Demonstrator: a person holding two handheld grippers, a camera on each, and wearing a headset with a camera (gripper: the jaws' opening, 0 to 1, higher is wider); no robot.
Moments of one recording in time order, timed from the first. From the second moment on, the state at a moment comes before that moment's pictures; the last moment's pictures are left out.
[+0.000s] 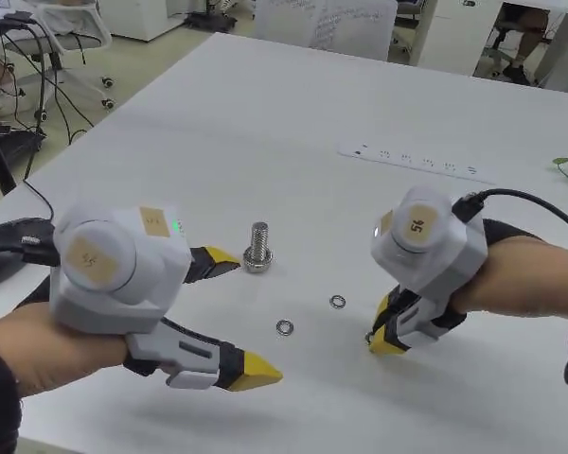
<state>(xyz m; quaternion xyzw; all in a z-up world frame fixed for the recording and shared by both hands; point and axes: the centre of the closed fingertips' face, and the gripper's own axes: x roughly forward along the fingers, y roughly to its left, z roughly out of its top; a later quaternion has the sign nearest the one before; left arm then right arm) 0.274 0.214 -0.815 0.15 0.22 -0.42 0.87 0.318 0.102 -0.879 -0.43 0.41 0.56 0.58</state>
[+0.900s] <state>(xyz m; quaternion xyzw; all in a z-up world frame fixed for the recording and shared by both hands) 0.268 0.213 -0.813 0.15 0.22 -0.42 0.87 0.306 0.102 -0.845 -0.41 0.40 0.56 0.59</state>
